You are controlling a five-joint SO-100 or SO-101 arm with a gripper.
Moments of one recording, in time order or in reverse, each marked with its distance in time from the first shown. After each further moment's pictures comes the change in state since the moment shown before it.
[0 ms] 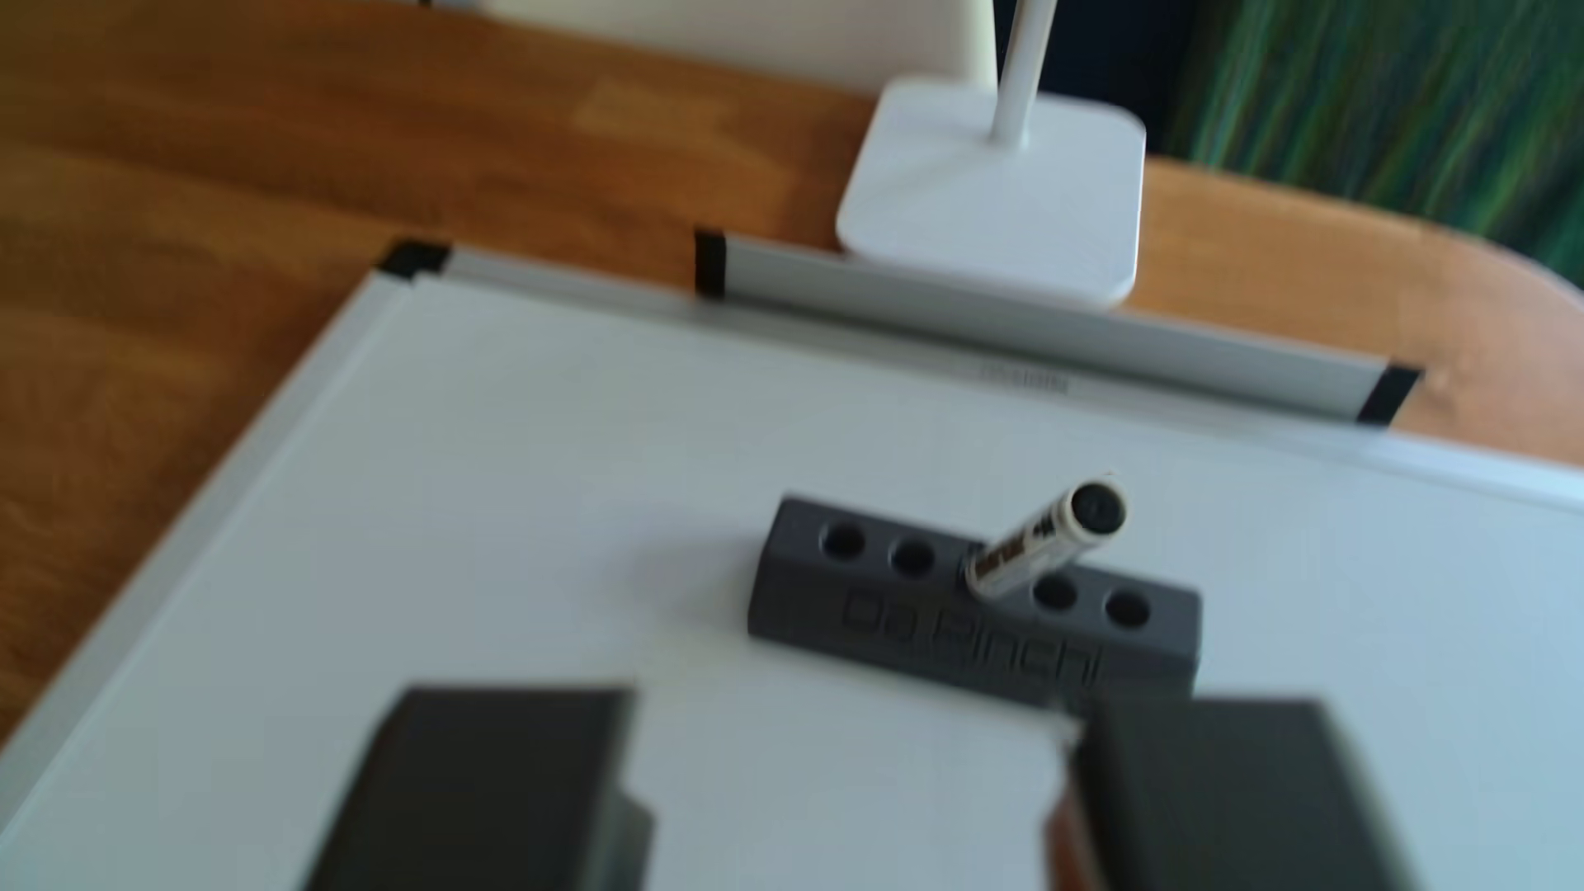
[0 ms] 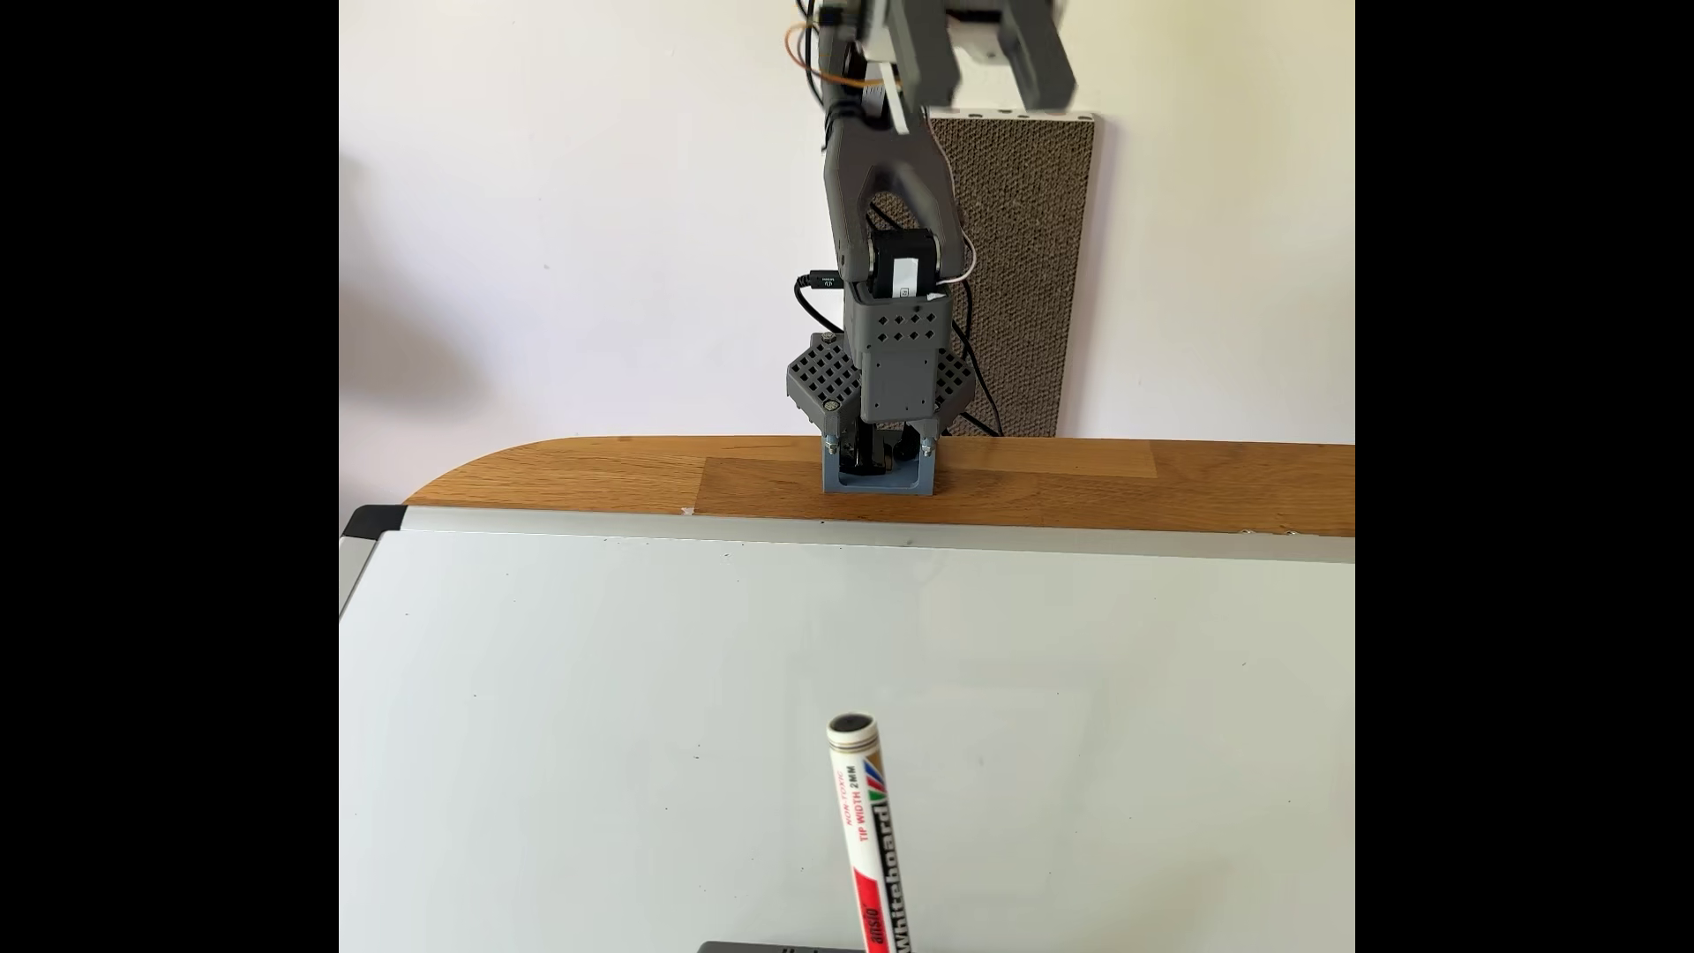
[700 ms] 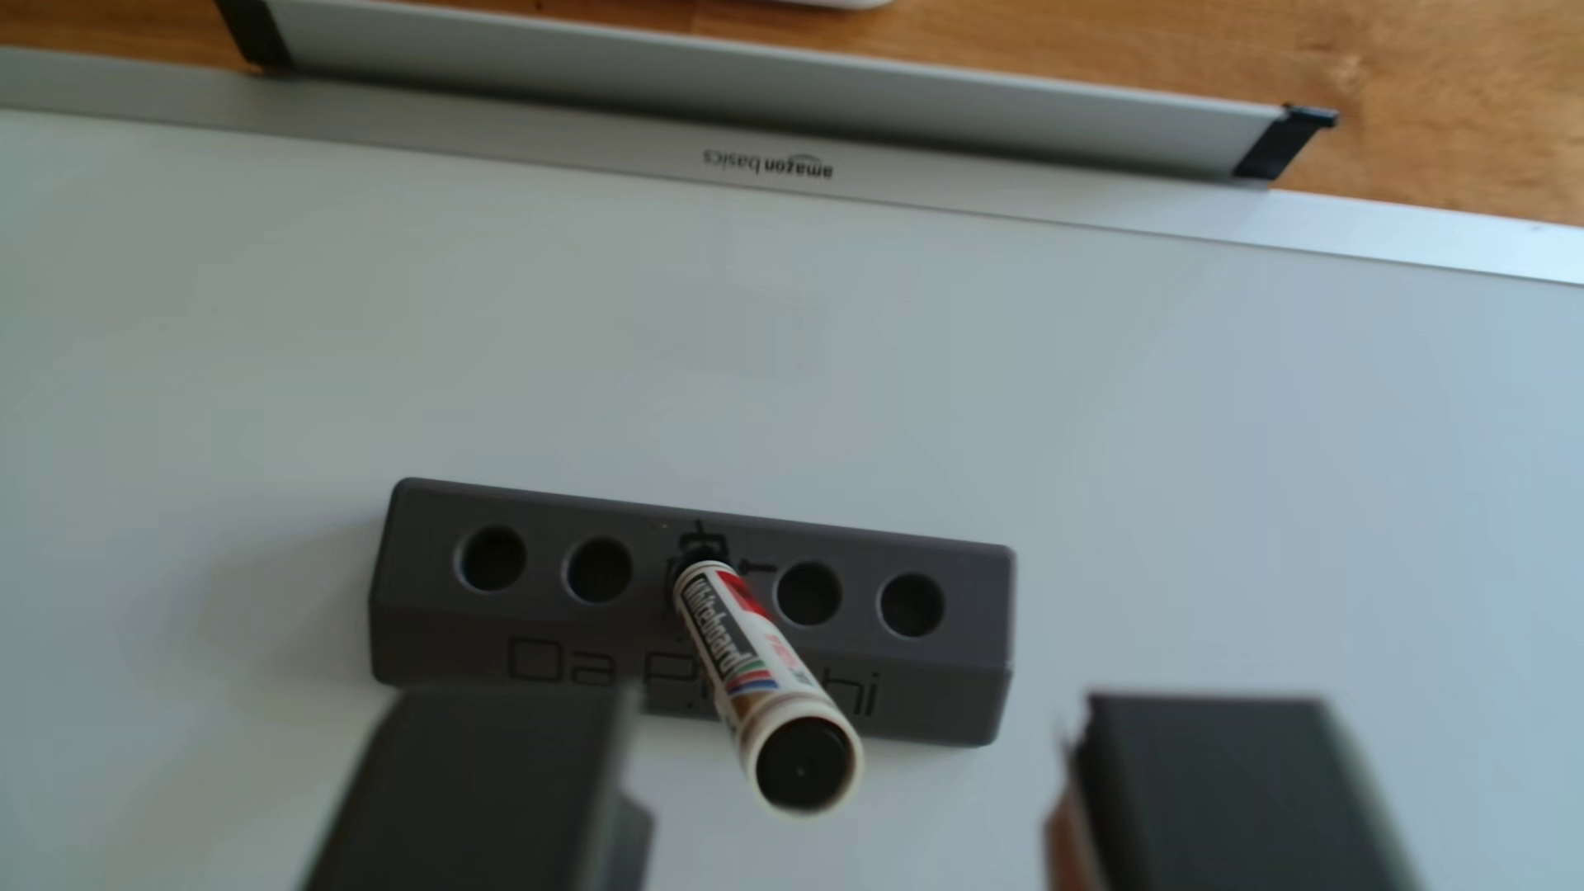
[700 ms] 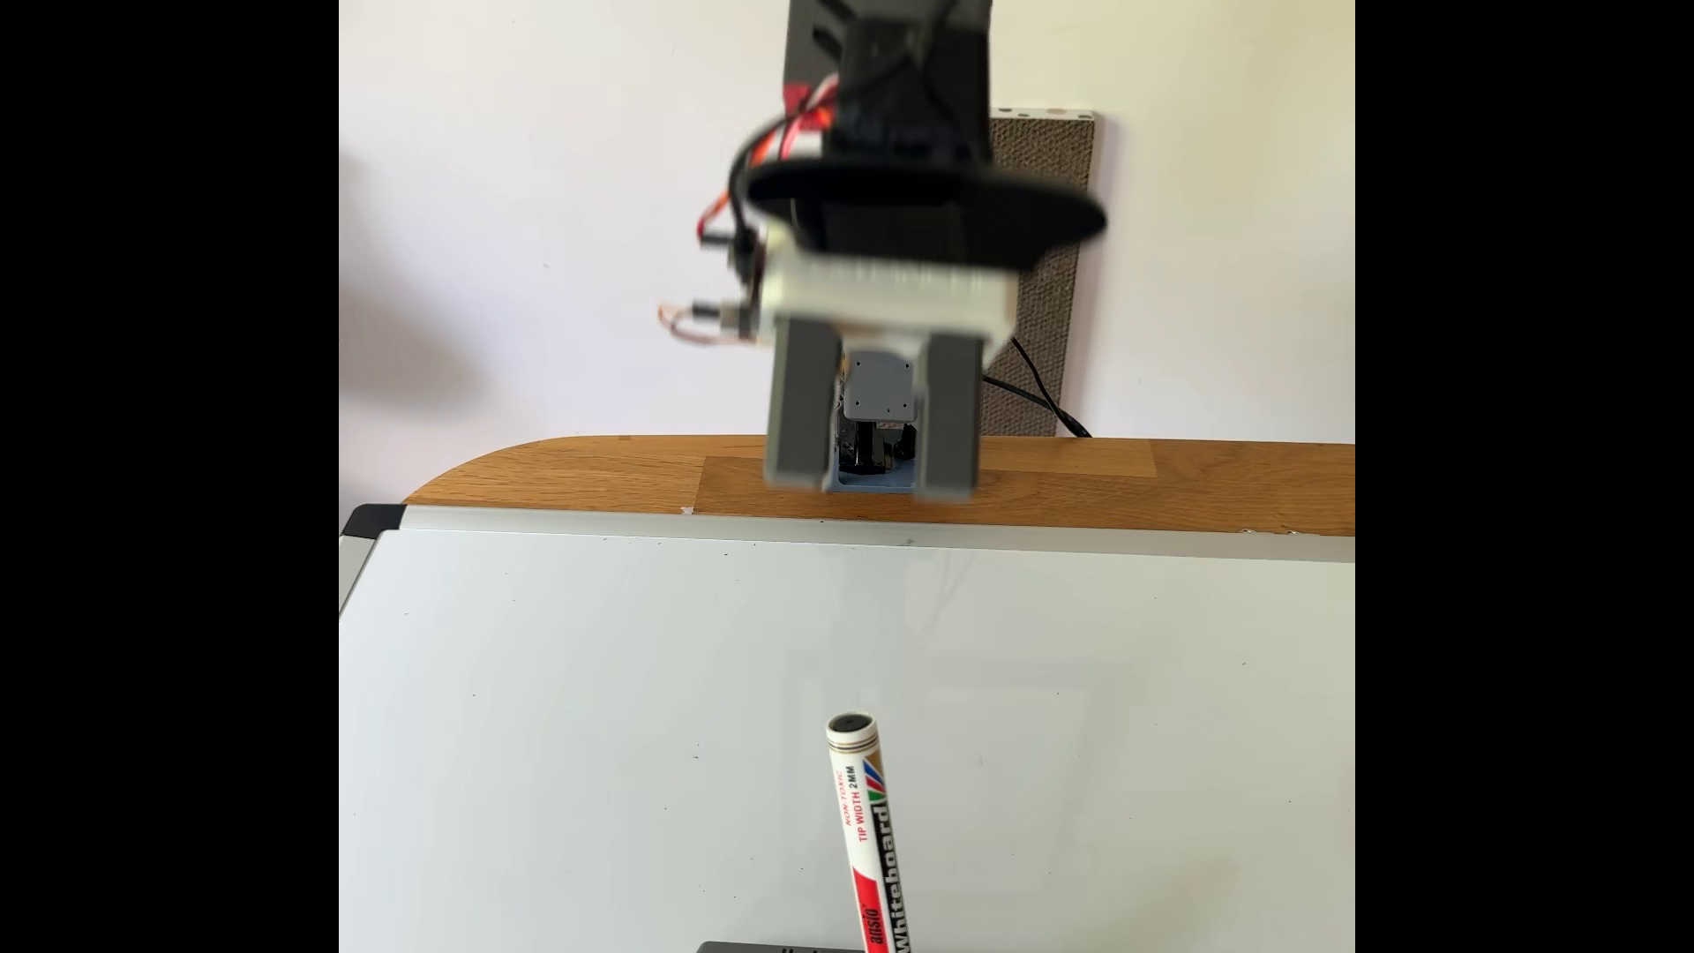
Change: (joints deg) arm 9.8 -59.6 -42.8 -4.0 -3.6
